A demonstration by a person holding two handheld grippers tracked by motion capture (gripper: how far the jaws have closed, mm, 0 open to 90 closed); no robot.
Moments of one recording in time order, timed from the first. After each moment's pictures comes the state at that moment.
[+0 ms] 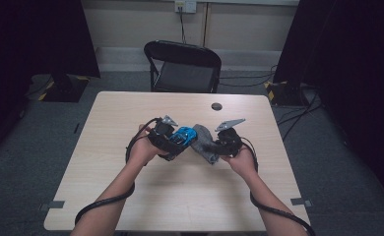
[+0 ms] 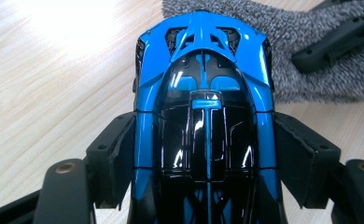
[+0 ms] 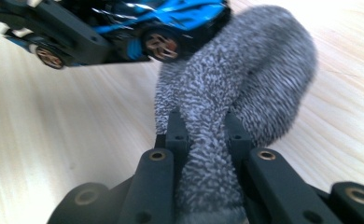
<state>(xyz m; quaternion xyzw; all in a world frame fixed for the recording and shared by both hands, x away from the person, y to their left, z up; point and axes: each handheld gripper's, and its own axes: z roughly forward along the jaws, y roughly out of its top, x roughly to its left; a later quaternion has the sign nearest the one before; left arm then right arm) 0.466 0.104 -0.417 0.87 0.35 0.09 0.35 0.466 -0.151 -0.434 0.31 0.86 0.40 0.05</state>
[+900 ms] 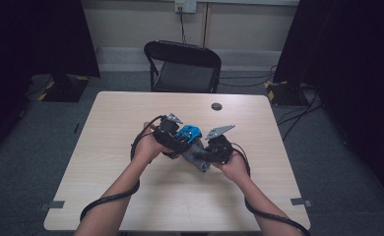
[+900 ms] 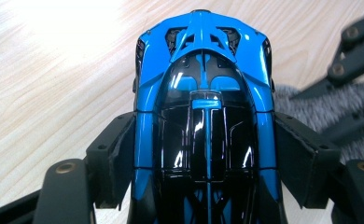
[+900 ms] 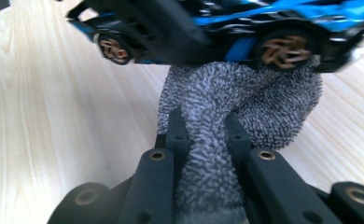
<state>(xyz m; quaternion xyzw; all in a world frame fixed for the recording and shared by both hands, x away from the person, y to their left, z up) 0.473 0.089 -0.412 0.86 0.35 0.08 0.35 0.450 -0.124 -0.444 0.26 0.87 0.41 0.03</state>
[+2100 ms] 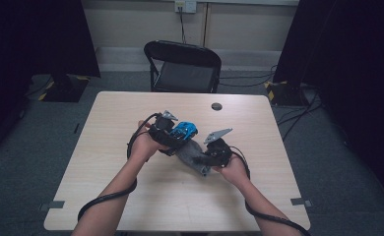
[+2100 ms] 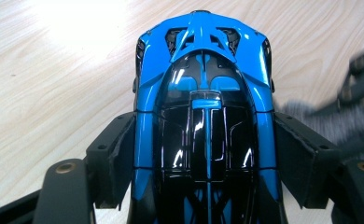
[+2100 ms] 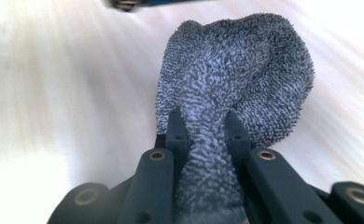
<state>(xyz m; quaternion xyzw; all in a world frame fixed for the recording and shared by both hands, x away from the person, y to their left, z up) 0.476 0.103 -0.409 0.85 0.37 0.10 0.36 0.447 -0.125 -0.455 0.26 0.88 0.39 0.02</state>
